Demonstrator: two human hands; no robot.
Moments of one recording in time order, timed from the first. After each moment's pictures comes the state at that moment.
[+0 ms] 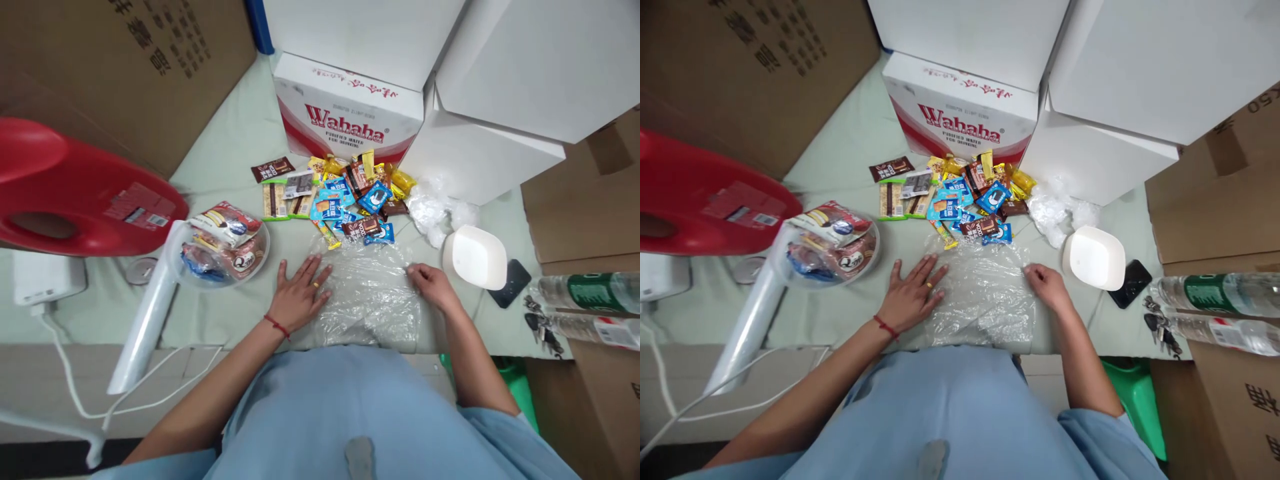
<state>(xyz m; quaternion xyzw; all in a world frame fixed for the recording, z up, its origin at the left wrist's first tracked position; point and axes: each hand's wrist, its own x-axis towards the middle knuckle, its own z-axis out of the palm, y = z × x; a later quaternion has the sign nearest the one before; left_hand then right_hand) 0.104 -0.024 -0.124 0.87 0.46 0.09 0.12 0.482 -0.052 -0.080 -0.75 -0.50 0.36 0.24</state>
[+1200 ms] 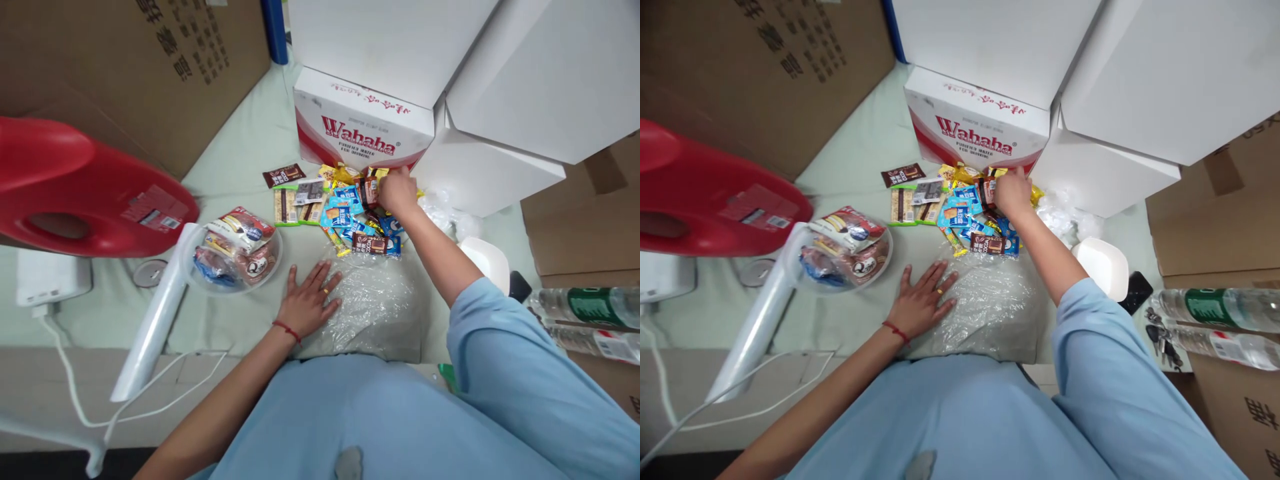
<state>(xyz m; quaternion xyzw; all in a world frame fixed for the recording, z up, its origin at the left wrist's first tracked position) 0.106 -0.025 -0.124 0.87 0.46 0.08 0.15 0.381 0.207 -0.033 -0.69 -0.73 0.01 0.04</state>
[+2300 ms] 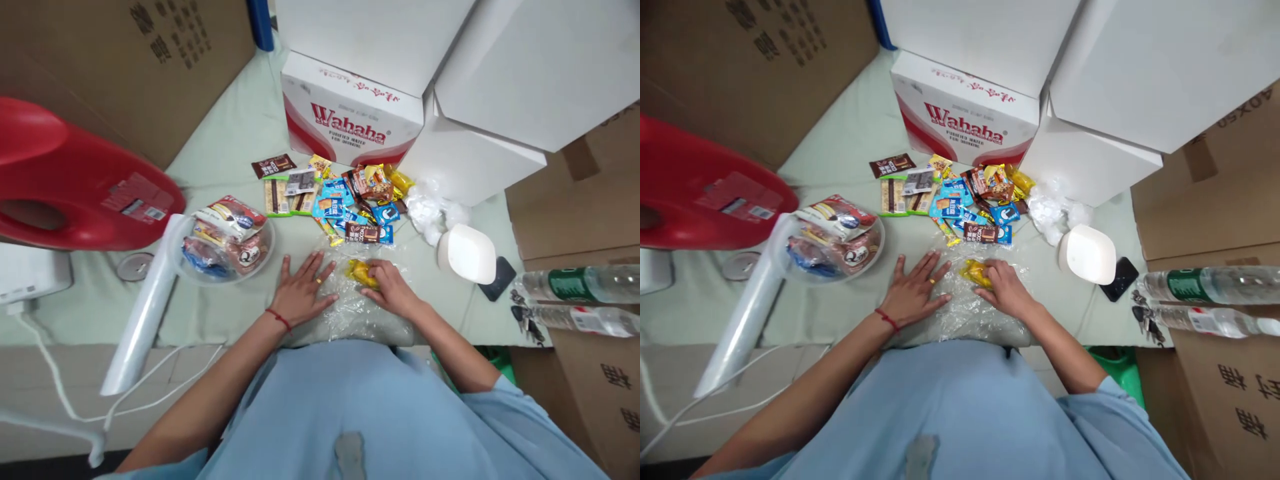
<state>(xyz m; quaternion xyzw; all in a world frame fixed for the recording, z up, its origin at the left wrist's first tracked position) 0.101 -0.022 -0.122 0.88 0.44 0.07 0.15 0.391 -0.053 -0.081 -0.51 -0.82 0.20 0.18</state>
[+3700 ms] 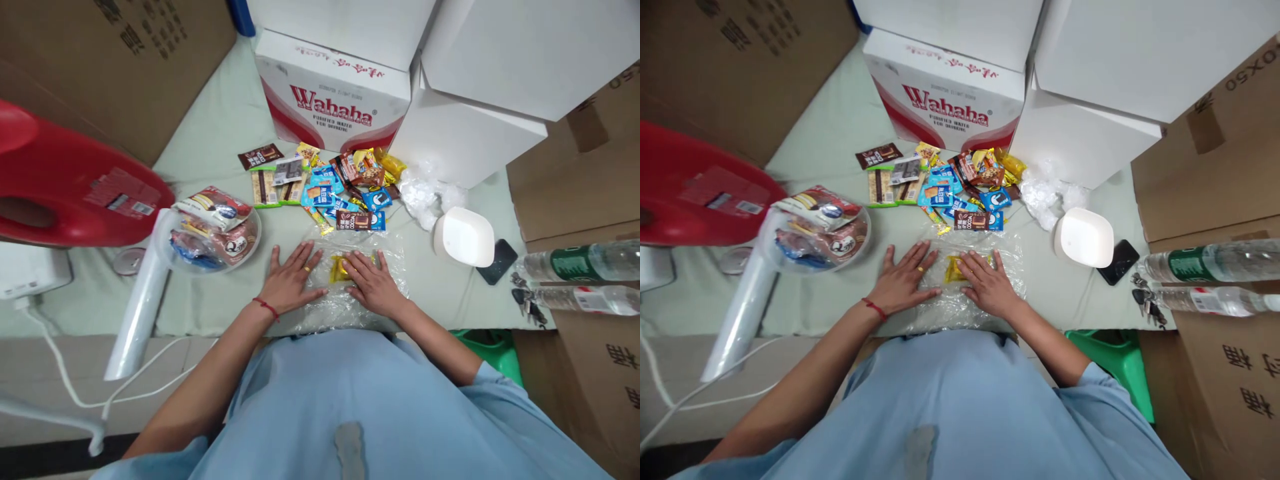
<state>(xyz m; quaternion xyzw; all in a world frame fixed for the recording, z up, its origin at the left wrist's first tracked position) 0.094 -0.016 -0.120 0.89 0.43 0.02 0.17 0.373 -0.082 -0.106 -0.49 -0.86 0.10 0.07</state>
